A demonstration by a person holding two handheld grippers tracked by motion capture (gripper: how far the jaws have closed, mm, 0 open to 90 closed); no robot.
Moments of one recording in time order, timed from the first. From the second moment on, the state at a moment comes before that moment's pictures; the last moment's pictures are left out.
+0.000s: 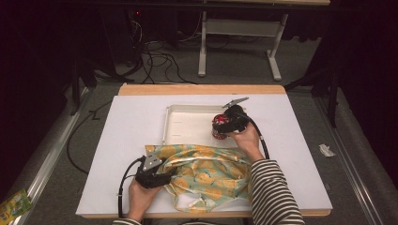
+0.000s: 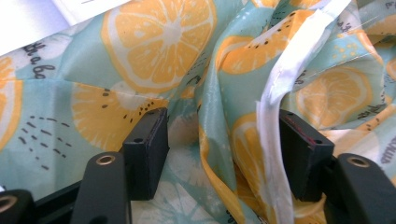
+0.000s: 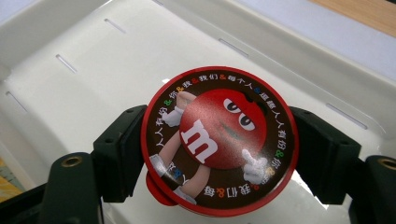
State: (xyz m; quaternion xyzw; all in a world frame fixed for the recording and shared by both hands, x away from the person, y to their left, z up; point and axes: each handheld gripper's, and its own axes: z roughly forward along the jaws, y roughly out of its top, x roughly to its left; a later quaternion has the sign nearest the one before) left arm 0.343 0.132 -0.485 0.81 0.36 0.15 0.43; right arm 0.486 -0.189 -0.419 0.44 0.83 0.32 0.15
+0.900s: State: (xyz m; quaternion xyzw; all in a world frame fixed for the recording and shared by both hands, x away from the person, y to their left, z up) left arm 0.343 0.132 -0.485 0.81 0.36 0.16 0.43; right arm 0.470 -0.190 -0.423 0.45 0.82 0.30 0.16
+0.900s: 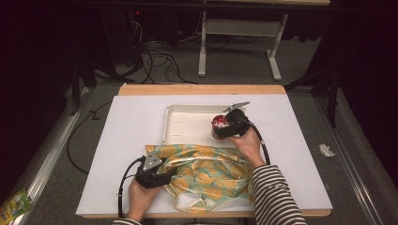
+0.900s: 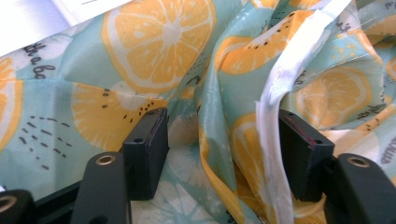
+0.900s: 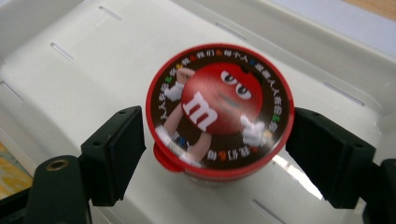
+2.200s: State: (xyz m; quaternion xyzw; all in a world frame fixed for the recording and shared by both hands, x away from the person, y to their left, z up) left arm 0.343 0.132 -0.485 0.81 0.37 0.15 0.43; right arm 0.479 -0.195 -0.450 0.47 0.82 0.28 0.15
